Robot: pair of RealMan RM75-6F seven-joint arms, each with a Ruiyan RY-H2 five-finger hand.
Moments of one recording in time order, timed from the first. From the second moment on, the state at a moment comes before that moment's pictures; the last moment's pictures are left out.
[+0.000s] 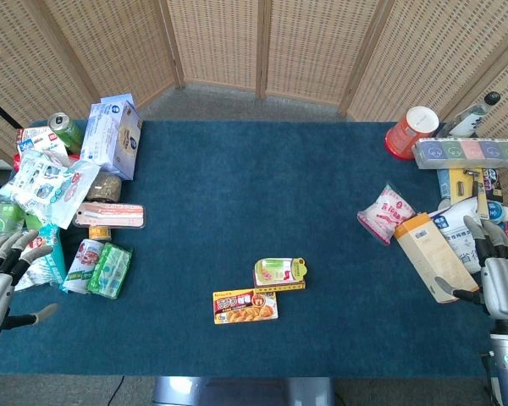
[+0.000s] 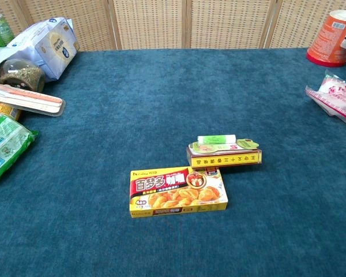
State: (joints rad) left arm -0.08 -0.84 0.01 -2.02 1.57 1.46 0.05; right arm 0.17 -1.17 0.09 -1.50 -1.39 1.51 0.22
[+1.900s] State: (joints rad) left arm -0.10 -0.85 -0.02 -1.99 1.49 1.43 0.03; right arm 0.75 -1.33 0.19 -1.66 -1.23 0.61 0.13
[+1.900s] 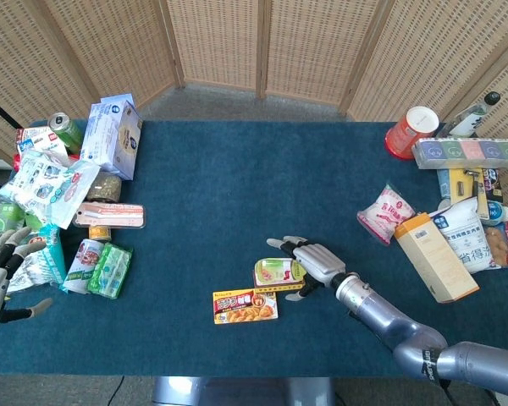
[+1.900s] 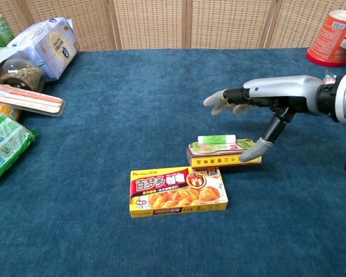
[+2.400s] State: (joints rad) left arm -0.10 -0.86 -0.02 -1.99 1.48 1.42 0.05; right arm 0.85 -1.35 0.16 -1.63 -1.09 0.53 0.07
